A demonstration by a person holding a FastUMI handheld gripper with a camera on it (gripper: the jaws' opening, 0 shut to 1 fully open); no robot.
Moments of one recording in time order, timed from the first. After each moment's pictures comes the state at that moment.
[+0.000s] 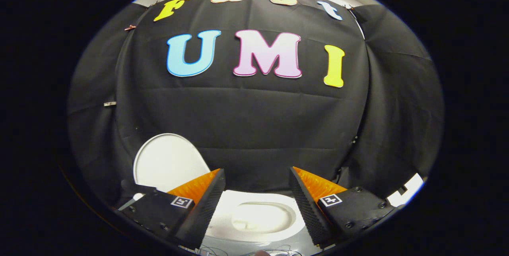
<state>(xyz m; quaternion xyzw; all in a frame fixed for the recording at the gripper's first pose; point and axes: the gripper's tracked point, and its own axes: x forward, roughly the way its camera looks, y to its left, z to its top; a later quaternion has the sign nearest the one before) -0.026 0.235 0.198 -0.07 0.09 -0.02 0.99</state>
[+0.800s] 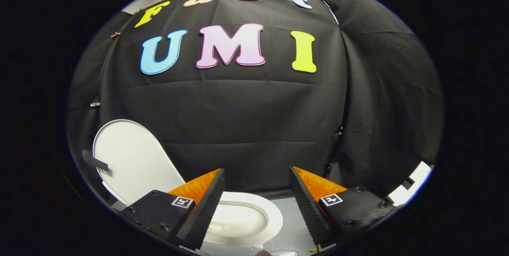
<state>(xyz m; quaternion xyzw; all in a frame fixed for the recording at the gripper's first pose) -0.004 0.091 0.134 -0.04 0.06 -0.04 1.00</state>
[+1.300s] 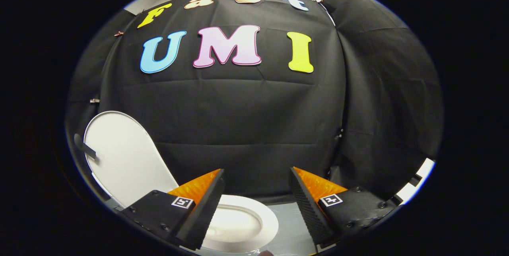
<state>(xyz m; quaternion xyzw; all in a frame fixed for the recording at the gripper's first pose) 0.012 0.062 0.099 -0.04 0.03 -0.04 1.00</state>
